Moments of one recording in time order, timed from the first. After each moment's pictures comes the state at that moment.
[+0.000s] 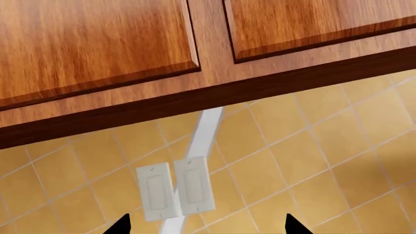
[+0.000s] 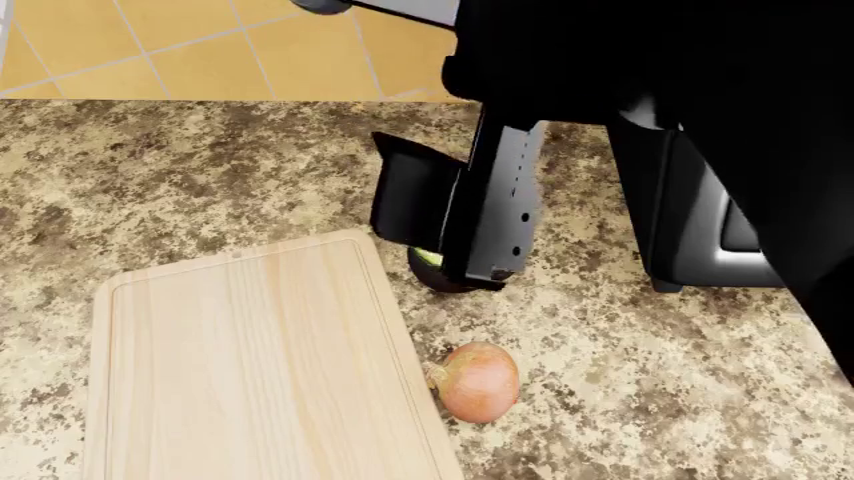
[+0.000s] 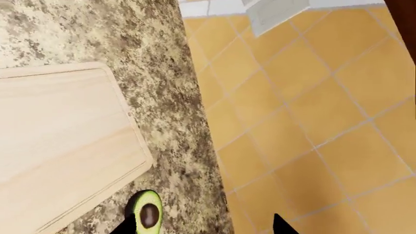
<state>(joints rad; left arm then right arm) -1.40 -0.80 -0.07 0.48 -1.33 -1.39 -0.58 2.01 0.66 -1.11 -0.33 0.71 1.19 -0.62</state>
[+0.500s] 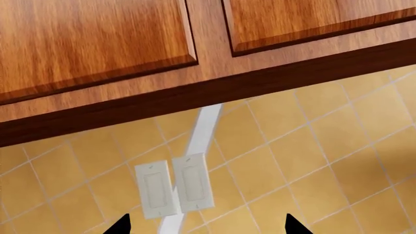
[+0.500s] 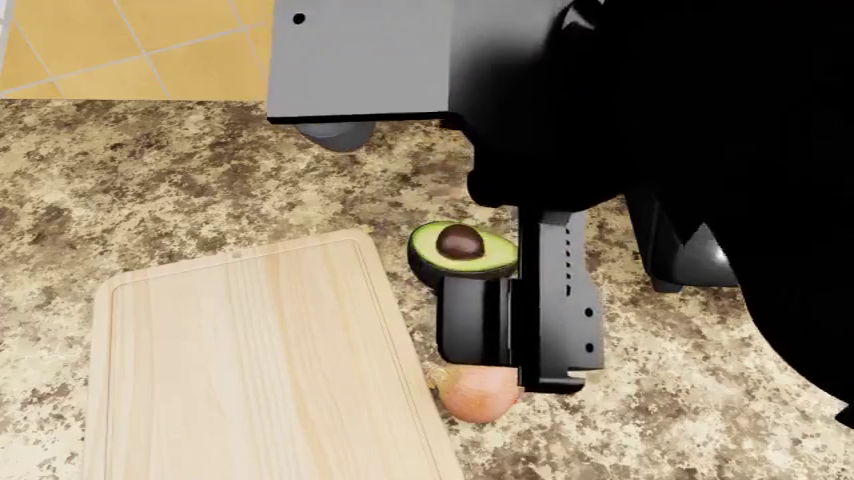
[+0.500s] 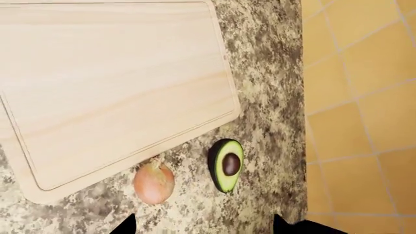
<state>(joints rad) -1.37 -0.82 -0.05 0.48 -1.32 -1.36 -0.56 2.14 0.63 -1.40 -0.25 0.64 1.12 -1.01</state>
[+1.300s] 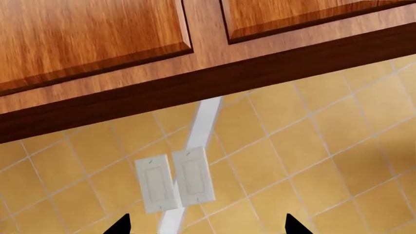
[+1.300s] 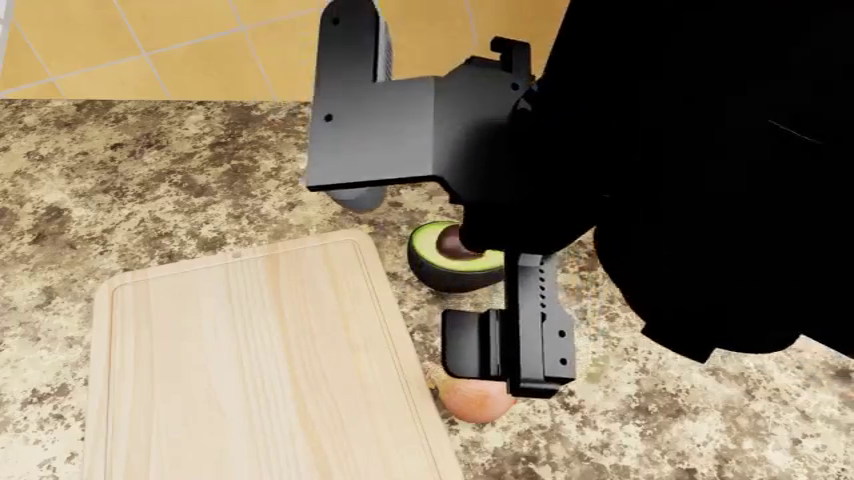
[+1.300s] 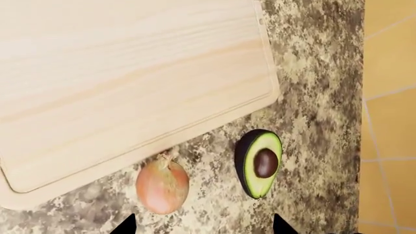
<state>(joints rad) -1.37 -0.83 0.00 0.47 -1.33 -1.34 -0.57 1.97 0.53 -1.54 -0.04 0.54 0.97 -1.03</state>
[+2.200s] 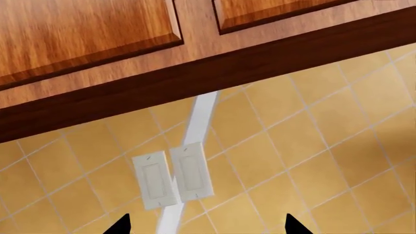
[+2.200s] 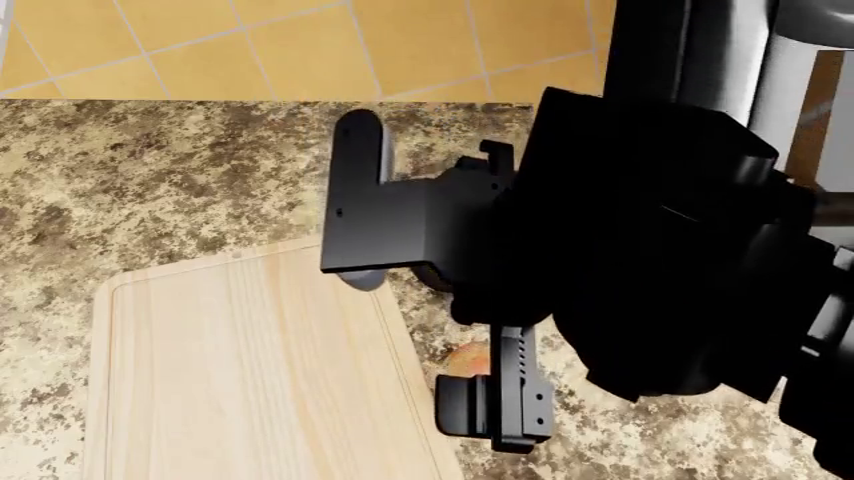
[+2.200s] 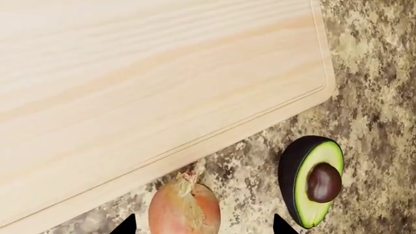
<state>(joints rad) -1.36 -0.85 0.04 0.48 -1.34 -1.31 -0.57 1.80 0.49 -1.58 0.03 0.52 0.92 -0.96</state>
